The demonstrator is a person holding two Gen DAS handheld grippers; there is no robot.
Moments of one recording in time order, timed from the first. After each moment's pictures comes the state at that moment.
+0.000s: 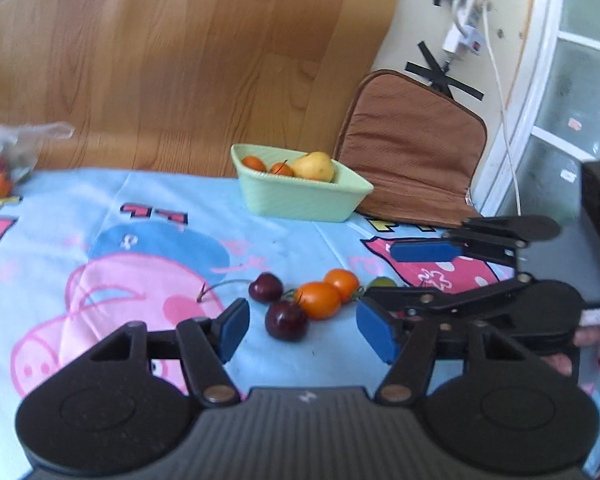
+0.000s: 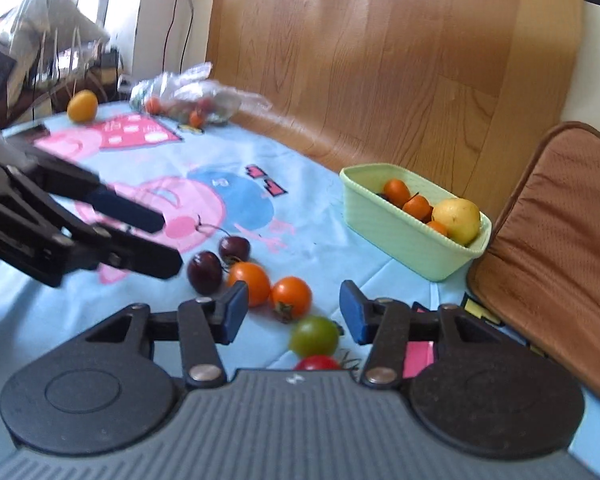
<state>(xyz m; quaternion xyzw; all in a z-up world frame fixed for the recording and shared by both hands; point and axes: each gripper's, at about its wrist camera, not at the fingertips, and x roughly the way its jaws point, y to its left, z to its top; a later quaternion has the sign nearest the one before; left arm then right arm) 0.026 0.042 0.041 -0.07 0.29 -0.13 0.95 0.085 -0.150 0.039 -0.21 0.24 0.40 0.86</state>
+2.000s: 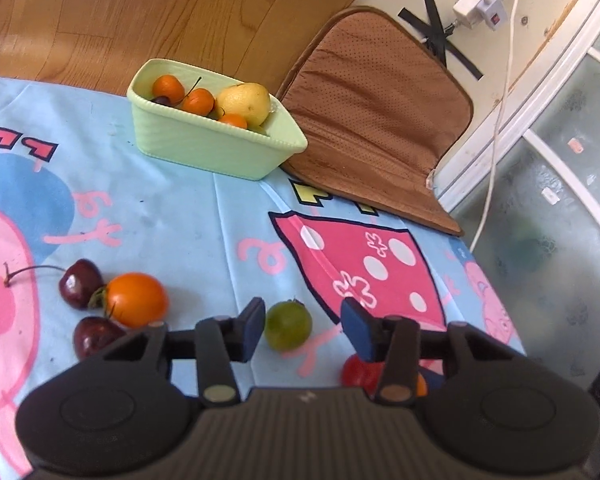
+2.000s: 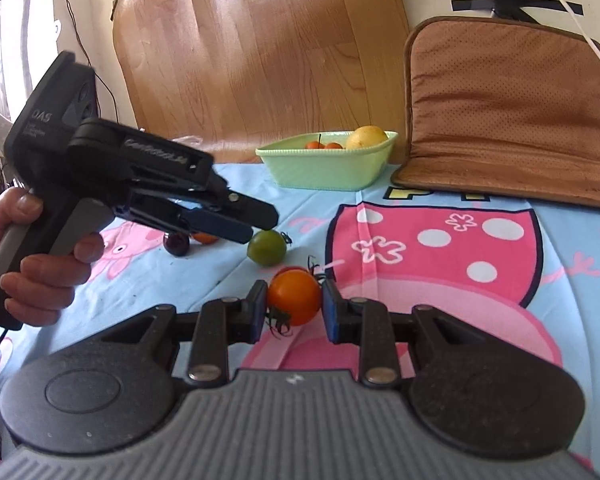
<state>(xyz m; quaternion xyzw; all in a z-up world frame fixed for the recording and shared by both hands) 0.114 -0.026 0.025 -0.19 0.39 -0.18 0.88 0.035 -0.265 0.013 0.01 0.26 0.33 0.91</state>
